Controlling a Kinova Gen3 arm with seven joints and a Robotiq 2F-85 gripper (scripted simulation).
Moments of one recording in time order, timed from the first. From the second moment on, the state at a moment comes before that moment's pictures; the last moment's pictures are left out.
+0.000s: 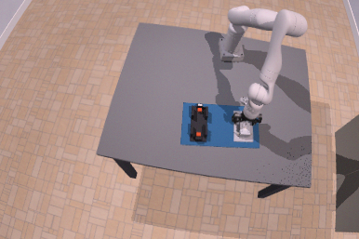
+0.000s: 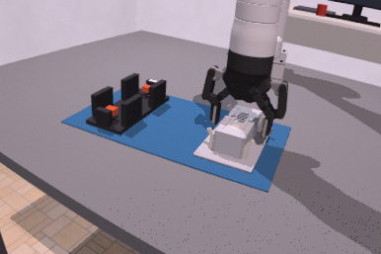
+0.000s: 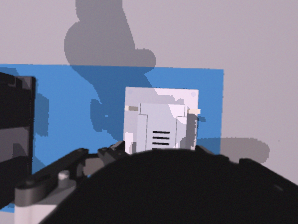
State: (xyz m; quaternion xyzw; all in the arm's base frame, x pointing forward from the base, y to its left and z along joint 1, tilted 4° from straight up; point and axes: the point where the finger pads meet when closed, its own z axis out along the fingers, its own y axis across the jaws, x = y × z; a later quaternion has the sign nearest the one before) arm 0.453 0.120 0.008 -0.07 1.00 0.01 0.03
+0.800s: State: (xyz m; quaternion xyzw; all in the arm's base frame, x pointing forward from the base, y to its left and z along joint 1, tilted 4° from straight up) arm 0.445 0.110 0.054 -0.06 1.00 0.00 0.02
